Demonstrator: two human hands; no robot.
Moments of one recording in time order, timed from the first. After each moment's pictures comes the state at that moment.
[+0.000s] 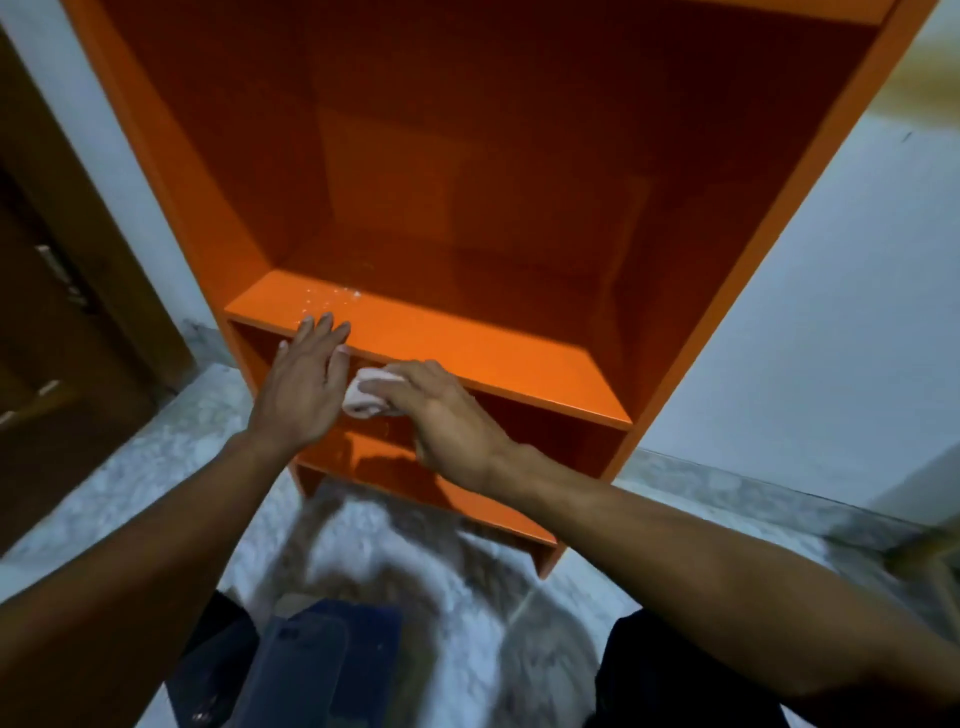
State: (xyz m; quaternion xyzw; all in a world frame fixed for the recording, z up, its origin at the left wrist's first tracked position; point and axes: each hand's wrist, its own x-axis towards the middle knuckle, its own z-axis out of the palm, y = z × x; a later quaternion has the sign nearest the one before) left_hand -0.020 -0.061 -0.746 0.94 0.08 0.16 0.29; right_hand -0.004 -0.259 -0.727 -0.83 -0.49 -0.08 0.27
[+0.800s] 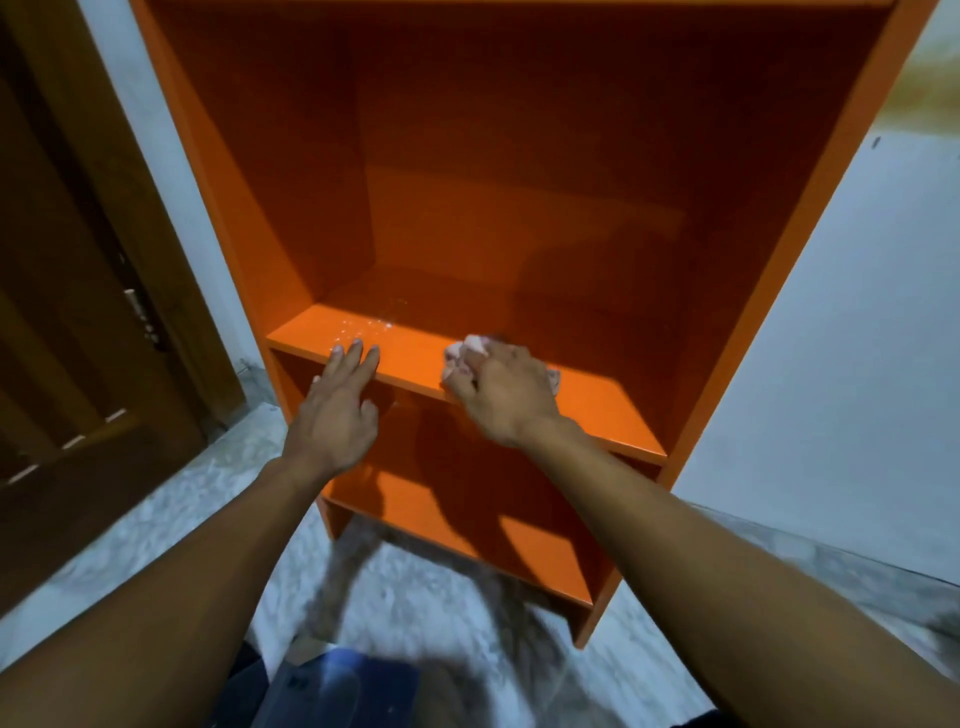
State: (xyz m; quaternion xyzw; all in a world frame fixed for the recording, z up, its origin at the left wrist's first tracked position) left_hand -0.023 -0.071 -0.757 0.96 0.10 0.16 0.23; right_hand 0.053 -0.266 -0.716 -0.94 -0.28 -0.08 0.16
